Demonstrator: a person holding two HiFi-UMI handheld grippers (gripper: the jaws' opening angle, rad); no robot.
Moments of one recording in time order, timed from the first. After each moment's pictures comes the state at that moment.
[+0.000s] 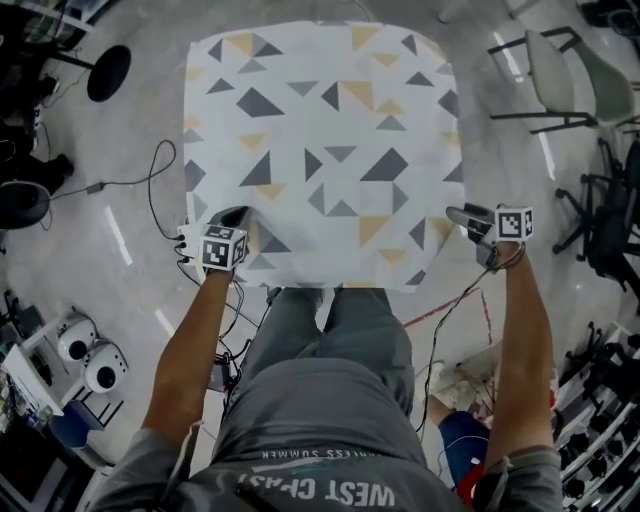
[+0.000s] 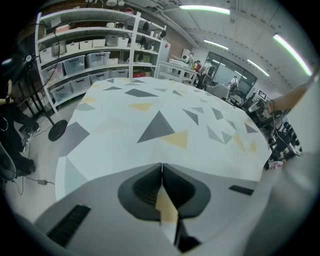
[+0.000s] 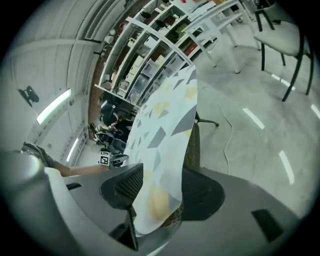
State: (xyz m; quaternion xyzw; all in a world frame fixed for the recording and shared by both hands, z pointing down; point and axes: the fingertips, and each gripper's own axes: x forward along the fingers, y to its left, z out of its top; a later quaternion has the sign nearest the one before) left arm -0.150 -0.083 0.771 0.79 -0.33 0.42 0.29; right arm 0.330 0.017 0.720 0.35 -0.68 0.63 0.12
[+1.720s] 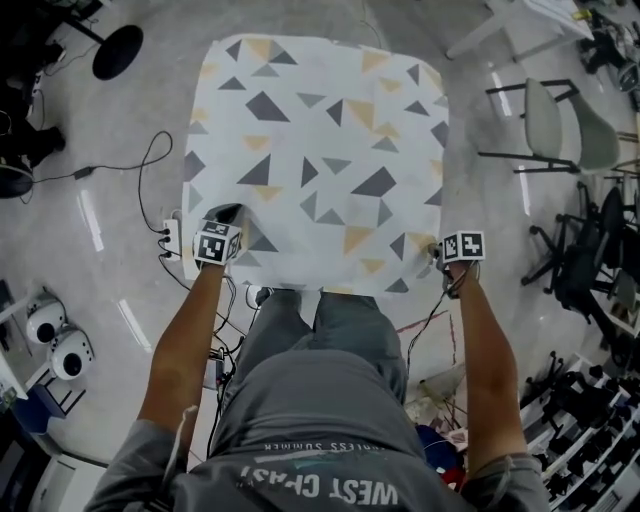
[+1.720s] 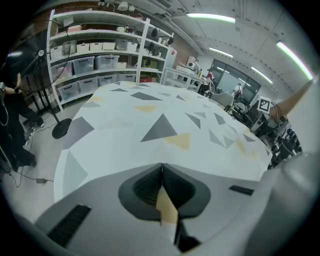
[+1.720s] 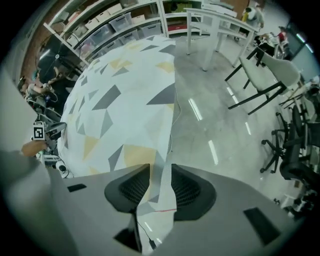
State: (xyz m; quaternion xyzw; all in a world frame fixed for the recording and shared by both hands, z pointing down) left arm -0.156 -0.085 0.771 0.80 -0.36 0.39 0.29; right arm 0.356 0.075 0.767 0.46 -0.51 0.58 0.44
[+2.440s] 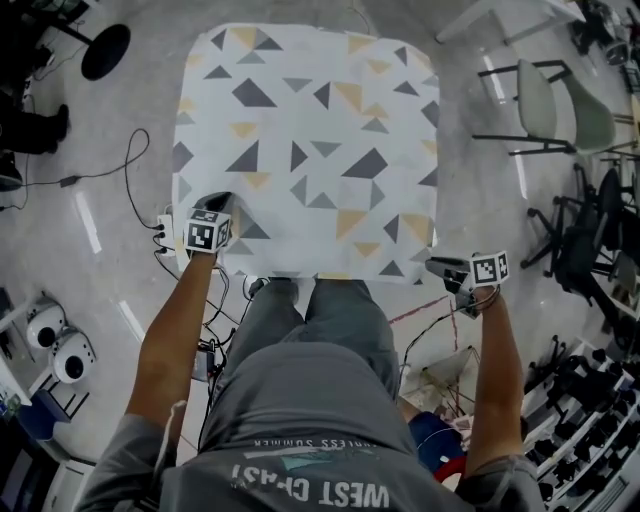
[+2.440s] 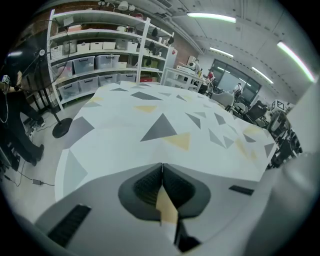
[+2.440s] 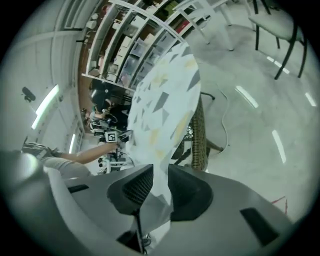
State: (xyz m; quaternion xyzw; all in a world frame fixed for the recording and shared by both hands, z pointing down) left arm -0.155 -0.085 0.774 0.79 -0.36 0.39 0.29; right arm 0.305 0.145 0.685 0.29 -0.64 0.69 0.19
